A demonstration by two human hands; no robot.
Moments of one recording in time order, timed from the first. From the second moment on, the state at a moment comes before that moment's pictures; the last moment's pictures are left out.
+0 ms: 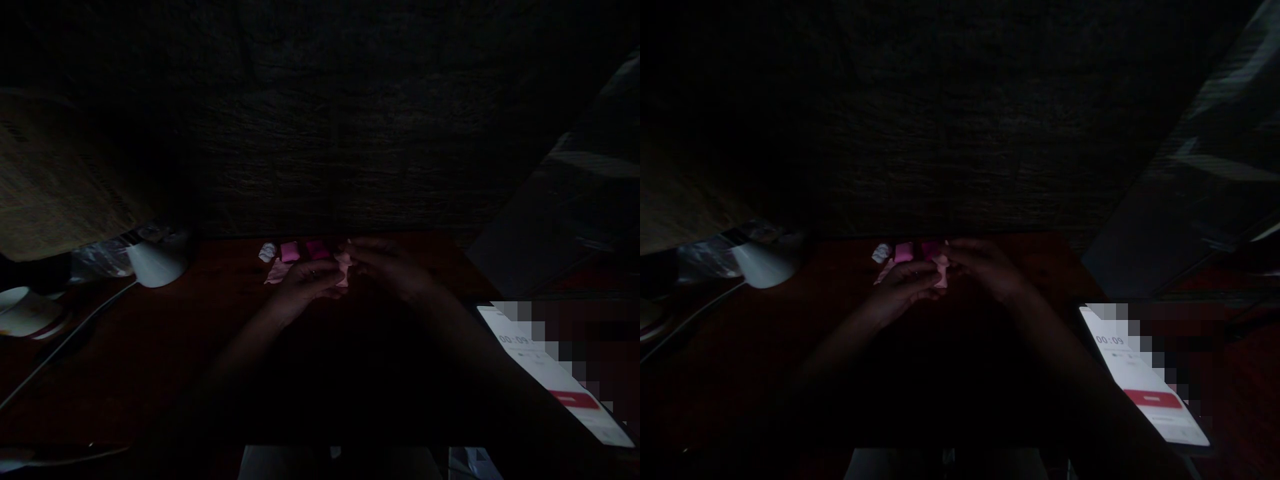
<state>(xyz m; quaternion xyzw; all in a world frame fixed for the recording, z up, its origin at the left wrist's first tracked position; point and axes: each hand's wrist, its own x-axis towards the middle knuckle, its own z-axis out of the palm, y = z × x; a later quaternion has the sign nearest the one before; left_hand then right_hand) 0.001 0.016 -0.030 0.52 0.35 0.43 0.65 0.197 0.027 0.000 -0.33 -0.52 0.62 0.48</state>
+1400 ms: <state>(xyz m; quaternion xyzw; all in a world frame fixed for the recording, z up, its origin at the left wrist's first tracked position) 0.005 0.013 -0.030 0.52 0.37 0.46 0.61 0.187 0.020 0.003 -0.43 -0.61 0.46 0.48</state>
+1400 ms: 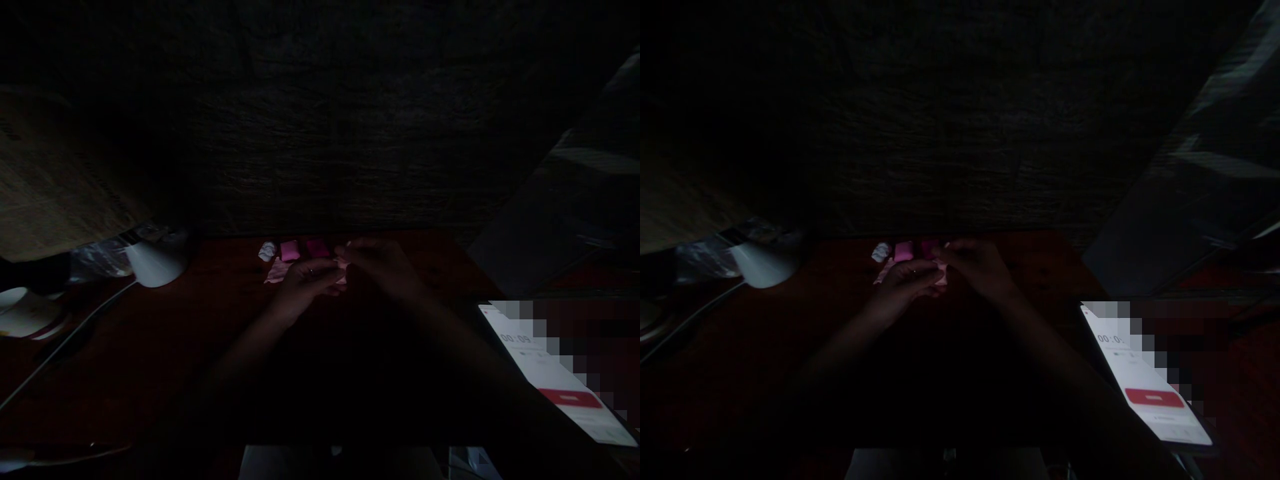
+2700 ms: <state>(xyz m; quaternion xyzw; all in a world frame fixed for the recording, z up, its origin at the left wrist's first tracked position) 0.003 0.020 -0.028 0.40 0.41 0.49 0.66 0.189 0.030 -0.016 -0.37 -0.60 0.55 0.45</state>
